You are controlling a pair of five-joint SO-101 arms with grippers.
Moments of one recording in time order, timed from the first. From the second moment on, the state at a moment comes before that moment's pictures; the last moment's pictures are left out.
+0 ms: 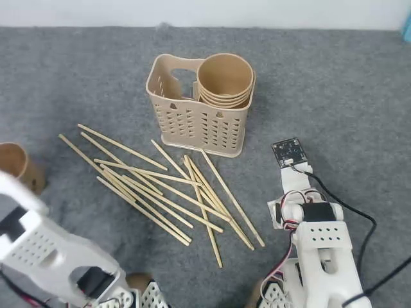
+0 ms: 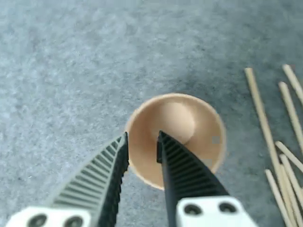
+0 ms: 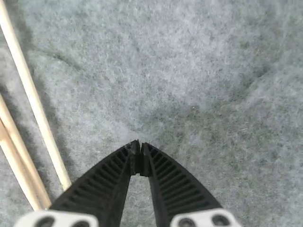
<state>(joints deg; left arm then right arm) -55.4 24.1 -39.9 98.7 -13.8 -6.9 -52.5 74.2 57.4 12.1</state>
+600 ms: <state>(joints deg) -45.3 4.5 -10.1 94.6 -16.0 -6.9 -52.5 74.2 57.4 12.4</state>
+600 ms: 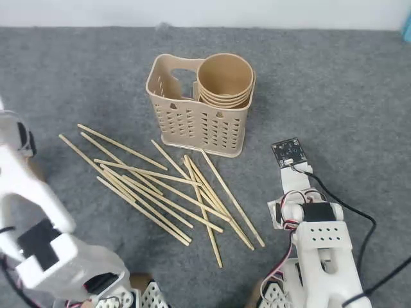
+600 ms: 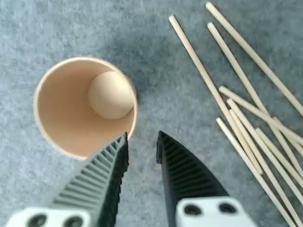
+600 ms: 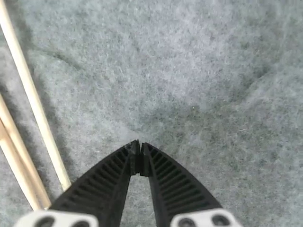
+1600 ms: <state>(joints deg) -37.5 0.5 -5.1 88.0 -16.0 -6.9 -52.5 74.2 57.4 12.4</state>
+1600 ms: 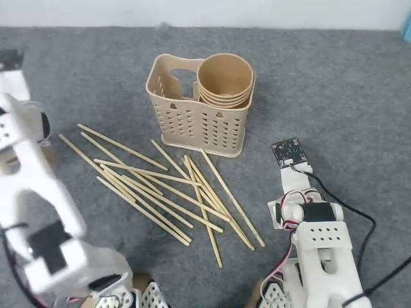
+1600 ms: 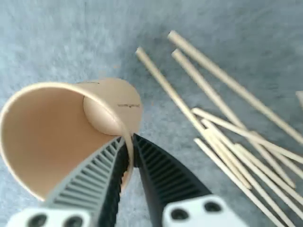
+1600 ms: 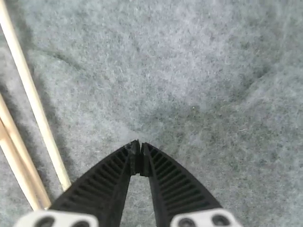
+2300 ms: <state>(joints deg) 16.6 -20.5 -30.2 91.3 8.0 -6.9 -52.5 74.2 57.4 12.4</state>
